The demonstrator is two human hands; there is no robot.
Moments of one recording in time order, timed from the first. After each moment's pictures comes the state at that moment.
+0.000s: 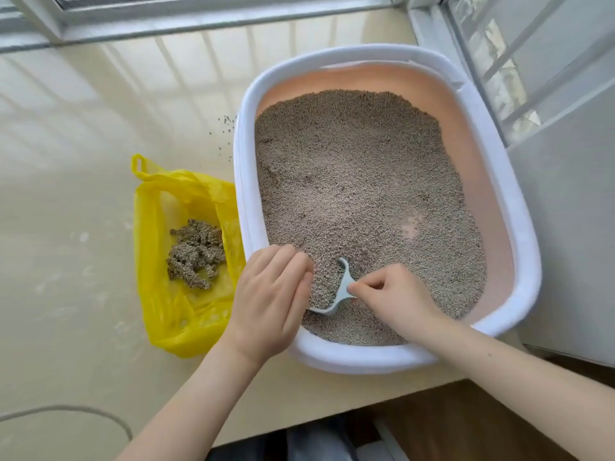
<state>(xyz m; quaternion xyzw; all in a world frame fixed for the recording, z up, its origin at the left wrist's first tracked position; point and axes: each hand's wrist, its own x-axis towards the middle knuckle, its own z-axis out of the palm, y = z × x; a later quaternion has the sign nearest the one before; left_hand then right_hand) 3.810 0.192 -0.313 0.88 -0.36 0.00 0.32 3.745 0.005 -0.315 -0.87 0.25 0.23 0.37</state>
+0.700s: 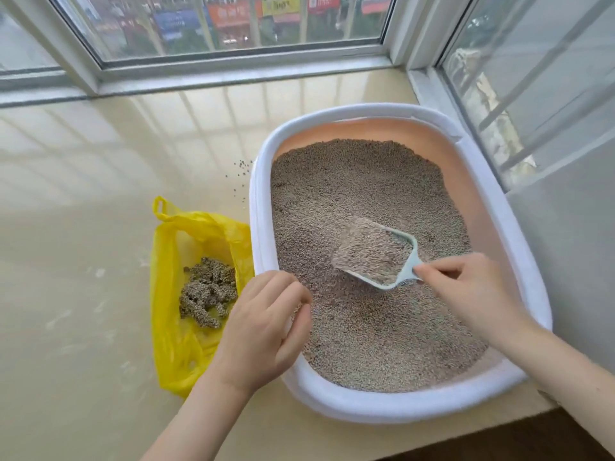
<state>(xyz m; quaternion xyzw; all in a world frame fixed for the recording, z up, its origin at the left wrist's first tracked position) 3.833 0.208 -0.305 0.86 -0.38 0.02 0.34 3.770 -0.055 -0.268 -0.90 0.28 0.07 0.34</state>
